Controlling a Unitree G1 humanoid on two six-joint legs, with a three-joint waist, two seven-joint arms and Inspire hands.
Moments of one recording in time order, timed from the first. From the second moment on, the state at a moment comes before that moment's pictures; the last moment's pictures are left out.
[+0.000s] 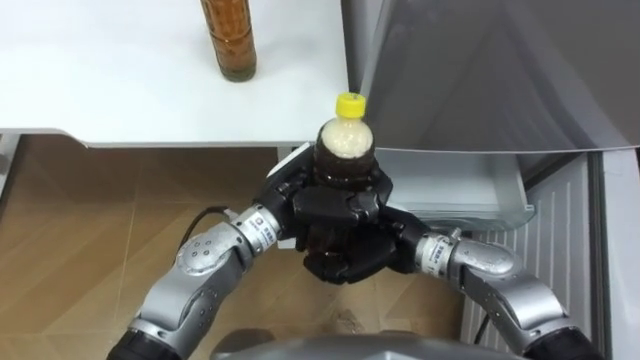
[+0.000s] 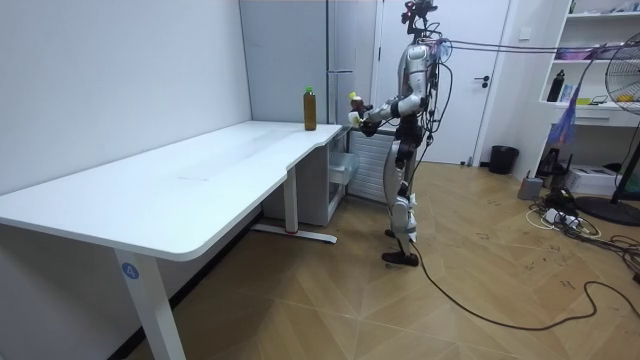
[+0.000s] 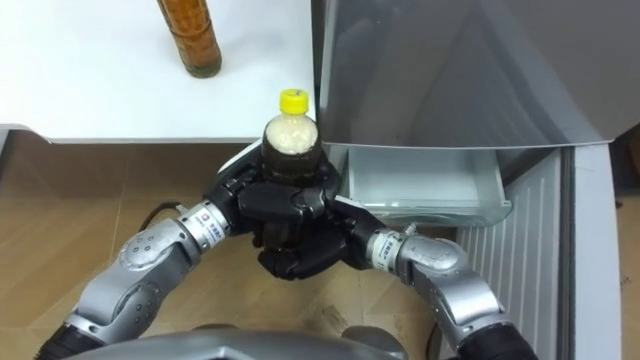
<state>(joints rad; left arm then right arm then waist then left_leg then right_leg) 0.13 0.30 -0.44 0.05 -0.52 0.03 -0.37 0.10 -0.32 0.40 0.24 0.27 0.12 0.67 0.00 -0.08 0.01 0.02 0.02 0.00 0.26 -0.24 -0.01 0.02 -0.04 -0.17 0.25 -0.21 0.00</state>
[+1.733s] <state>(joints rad) 0.11 0.28 -0.38 -0.10 -0.48 -0.01 -0.29 0.11 -0.34 0.37 0.20 0.27 0.12 0.72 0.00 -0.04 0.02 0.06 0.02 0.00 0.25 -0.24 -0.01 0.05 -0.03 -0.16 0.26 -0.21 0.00</state>
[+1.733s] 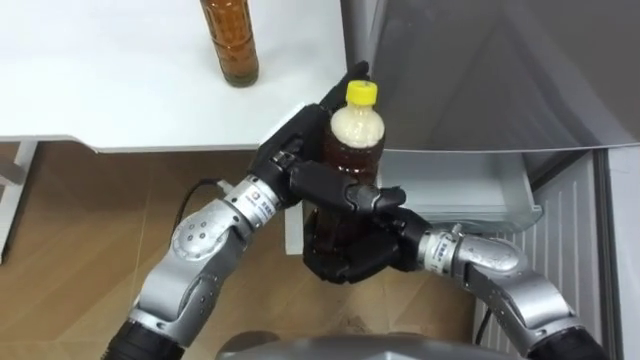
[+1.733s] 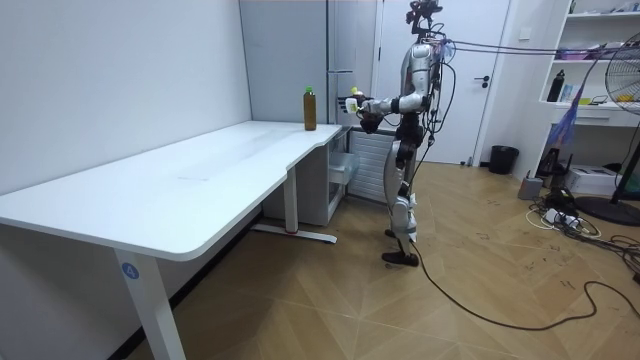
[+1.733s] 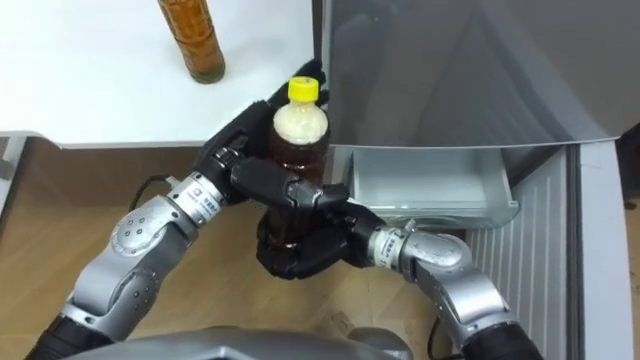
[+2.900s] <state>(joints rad) 0.10 0.26 0.15 -0.48 -0.37 -0.23 0.14 0.26 -0.36 0.16 0.18 0.22 0.06 0.79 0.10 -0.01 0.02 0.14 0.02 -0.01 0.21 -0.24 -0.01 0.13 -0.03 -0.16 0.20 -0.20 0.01</state>
